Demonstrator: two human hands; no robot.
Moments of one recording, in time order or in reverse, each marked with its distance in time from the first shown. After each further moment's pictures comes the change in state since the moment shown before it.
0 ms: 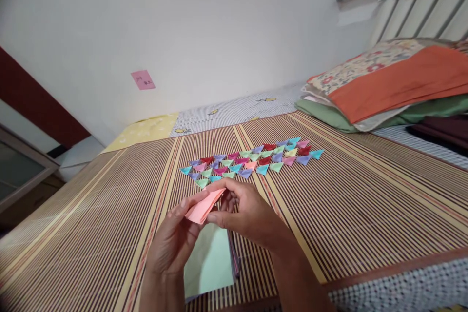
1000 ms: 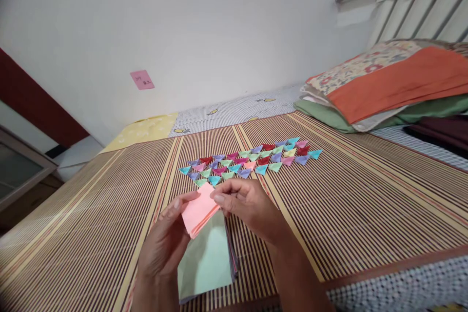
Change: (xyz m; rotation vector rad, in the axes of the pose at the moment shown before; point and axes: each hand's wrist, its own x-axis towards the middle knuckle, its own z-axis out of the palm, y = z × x) left_hand -0.006 0.007 -0.004 0.082 0.091 0.020; right_hand 0.001 -0.001 -0.005 0.144 0.102 0.003
